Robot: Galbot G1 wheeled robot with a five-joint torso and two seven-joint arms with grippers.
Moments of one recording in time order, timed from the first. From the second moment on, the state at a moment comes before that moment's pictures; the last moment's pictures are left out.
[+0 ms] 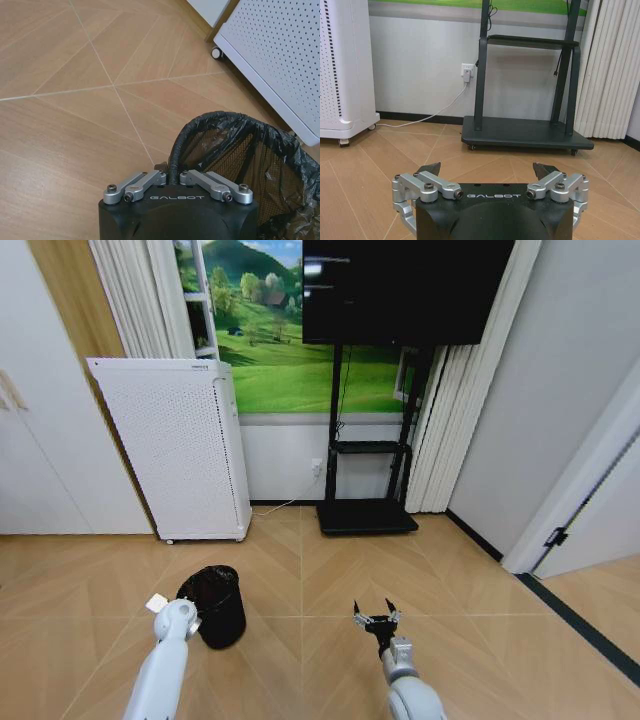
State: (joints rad) left arm 0.91 -1.34 -0.70 -1.42 -1.04 0.36 -0.88; right arm -1.43 1.39 0.38 1.85 0.08 -0.13 0.19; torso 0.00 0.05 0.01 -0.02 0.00
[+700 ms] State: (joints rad) left arm 0.83 -1.32 -0.72 -1.24 -0.80 0.28 -0.62; right arm -1.42 1.42 0.36 1.83 0.05 -0.12 0.18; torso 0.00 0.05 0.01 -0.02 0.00
